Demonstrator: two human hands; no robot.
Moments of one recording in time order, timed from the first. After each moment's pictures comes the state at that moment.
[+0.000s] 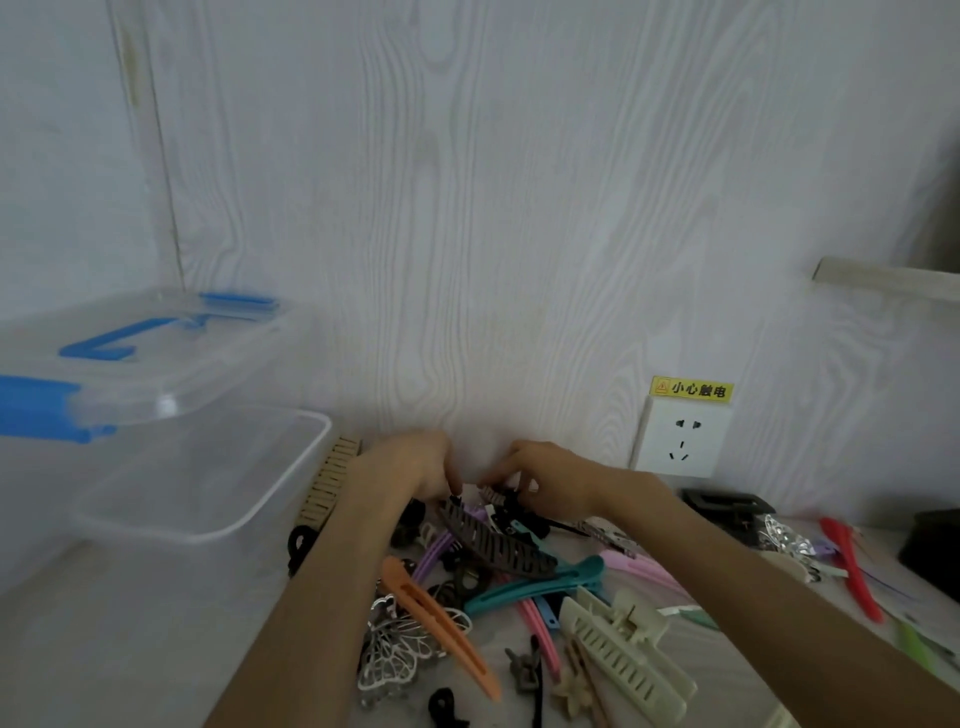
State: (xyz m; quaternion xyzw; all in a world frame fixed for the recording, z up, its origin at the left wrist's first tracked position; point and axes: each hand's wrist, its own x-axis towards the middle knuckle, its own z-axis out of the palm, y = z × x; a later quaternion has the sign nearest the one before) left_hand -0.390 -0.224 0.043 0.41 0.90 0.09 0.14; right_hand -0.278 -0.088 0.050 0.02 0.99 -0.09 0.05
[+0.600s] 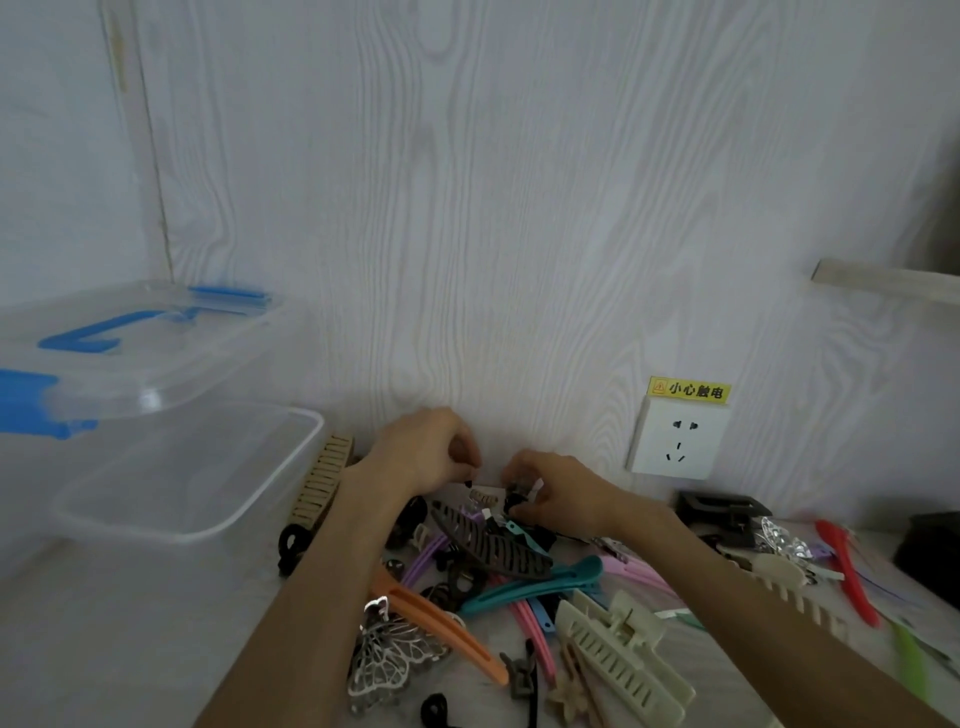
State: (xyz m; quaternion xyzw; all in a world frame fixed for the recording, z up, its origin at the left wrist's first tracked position) left_hand -0.383 -0.221 0.042 0.45 0.86 0.25 0.04; right_hand -0.266 -0.079 0.031 0.10 0.98 -0.19 -0.03
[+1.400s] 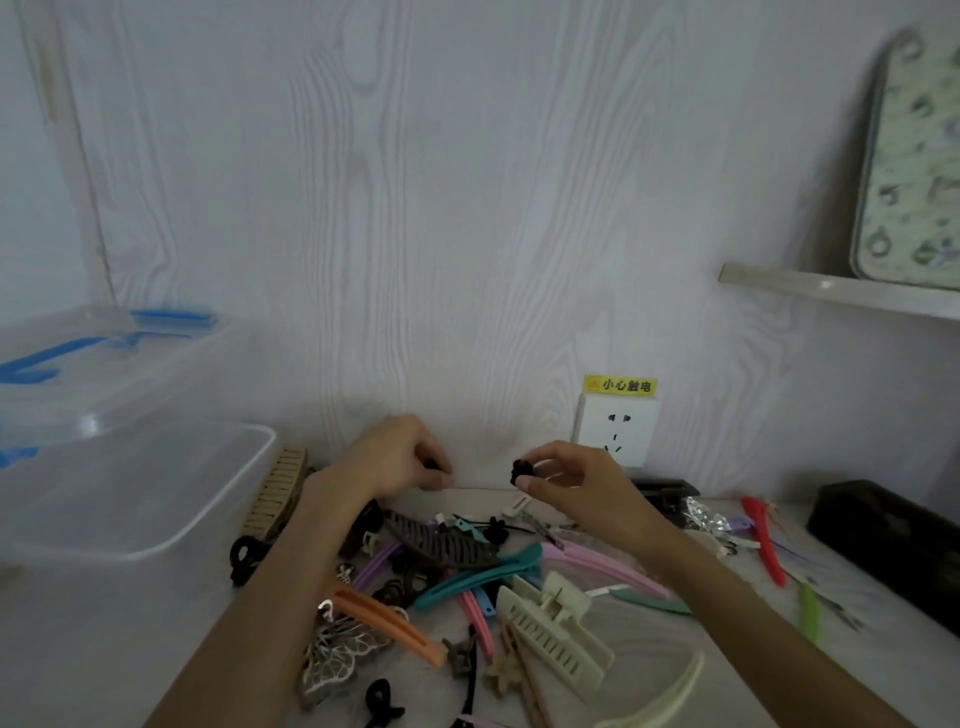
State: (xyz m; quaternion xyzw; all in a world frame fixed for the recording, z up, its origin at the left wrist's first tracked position) left_hand -0.367 -0.211 0.052 0.48 0.83 0.26 0.08; right_hand -0.190 -0.065 0.045 0.16 0.86 -0.44 -0.21
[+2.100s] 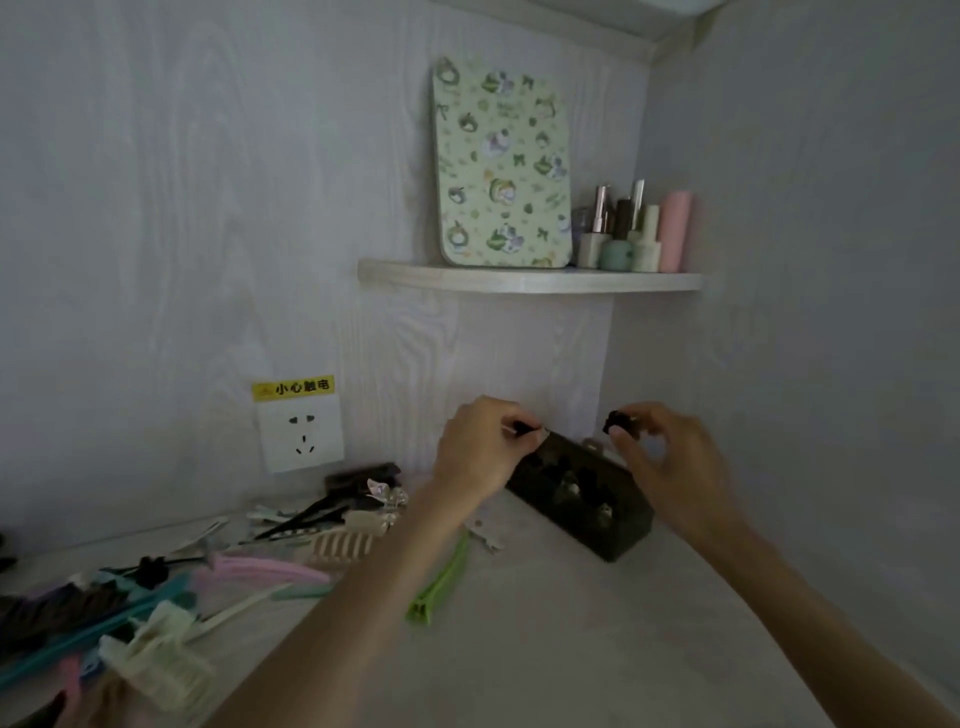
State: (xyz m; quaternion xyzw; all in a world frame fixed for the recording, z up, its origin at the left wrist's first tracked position) left_hand -0.071 0.023 0.079 0.59 0.67 0.46 0.06; right_hand 0.112 0.090 0.069 0.37 0.79 -0.08 -0.47
